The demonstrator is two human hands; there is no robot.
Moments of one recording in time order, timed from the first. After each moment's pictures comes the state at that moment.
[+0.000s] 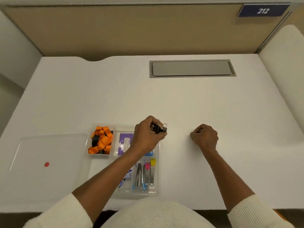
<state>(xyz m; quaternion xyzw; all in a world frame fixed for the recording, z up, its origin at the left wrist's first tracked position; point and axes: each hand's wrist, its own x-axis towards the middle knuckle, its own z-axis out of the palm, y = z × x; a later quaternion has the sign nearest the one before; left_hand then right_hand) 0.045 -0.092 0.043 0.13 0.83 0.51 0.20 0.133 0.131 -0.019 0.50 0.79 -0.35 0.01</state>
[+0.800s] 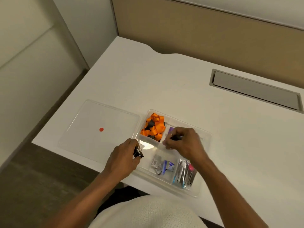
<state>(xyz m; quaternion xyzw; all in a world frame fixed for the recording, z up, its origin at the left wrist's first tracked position) 0.098 -0.362 0.029 0.10 0.95 0.26 0.12 0.076 -0.117 0.082 0.15 0.82 -0.52 0.16</state>
